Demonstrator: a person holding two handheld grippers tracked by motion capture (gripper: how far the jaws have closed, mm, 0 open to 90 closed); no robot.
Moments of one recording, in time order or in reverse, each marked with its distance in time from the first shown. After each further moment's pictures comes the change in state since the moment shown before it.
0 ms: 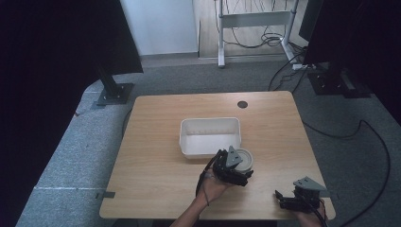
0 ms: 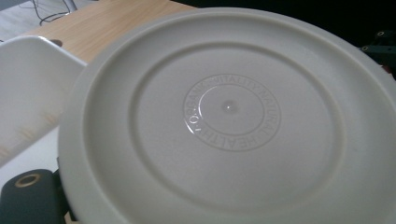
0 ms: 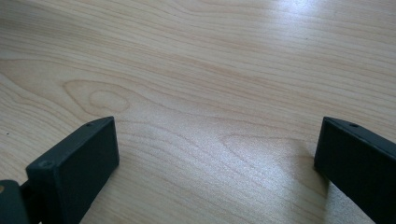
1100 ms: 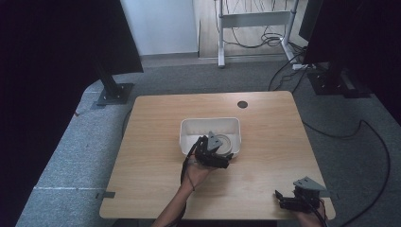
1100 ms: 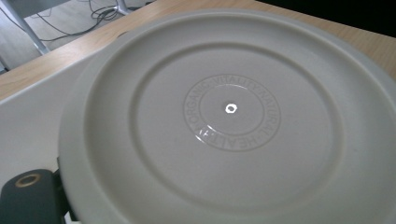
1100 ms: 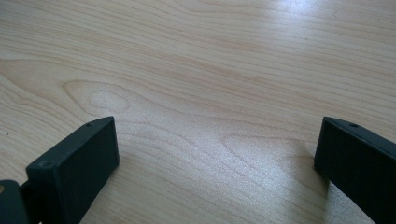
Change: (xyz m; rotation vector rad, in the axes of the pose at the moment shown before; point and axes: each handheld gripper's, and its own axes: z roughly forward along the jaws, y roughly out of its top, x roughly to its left) left arm 0.066 -0.005 -0.014 0.020 0.144 -0.048; right arm 0.000 0.000 0.000 0.000 -0.001 0.001
